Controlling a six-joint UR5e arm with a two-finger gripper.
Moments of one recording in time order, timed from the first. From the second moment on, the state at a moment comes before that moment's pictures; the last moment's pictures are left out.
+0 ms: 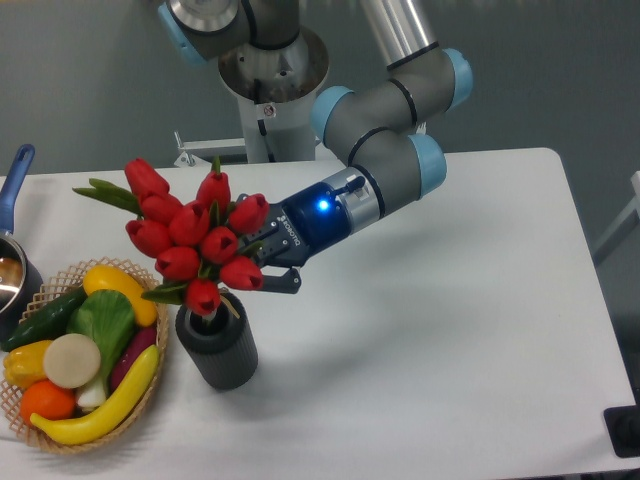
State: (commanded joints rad) arm 2.58 -1.92 -1.91 -0.78 -0.06 1.27
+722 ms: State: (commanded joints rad) arm 2.56 -1.96 -1.98 -0.78 0.00 1.41
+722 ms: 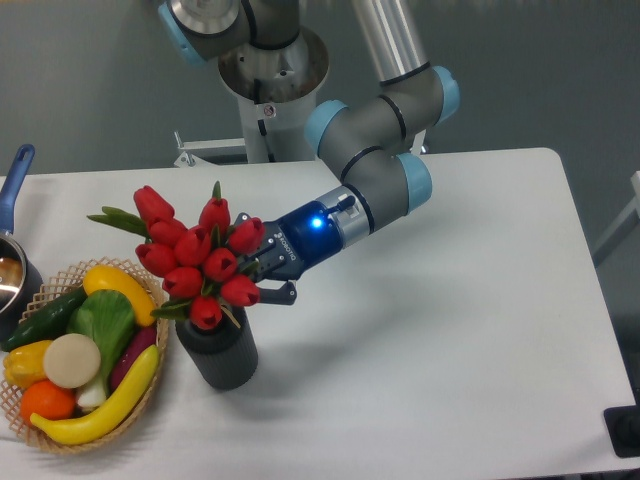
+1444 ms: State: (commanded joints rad) arm 2.55 -2.01 -1.98 -0.78 0.00 1.45
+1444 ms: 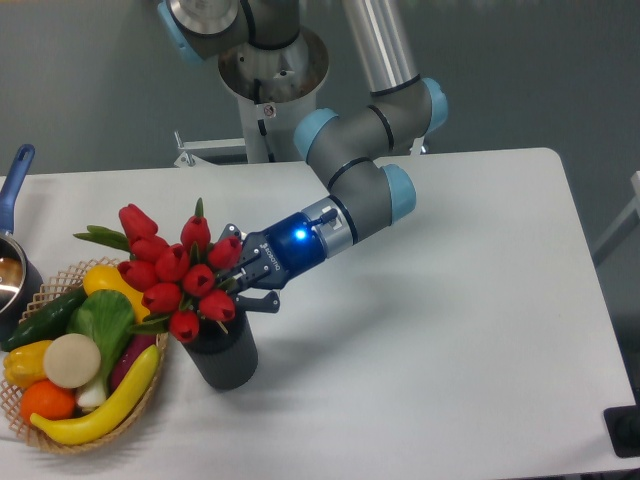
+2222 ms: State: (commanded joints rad) arm 2.55 -2.01 -1.99 -0.78 0.02 1.47
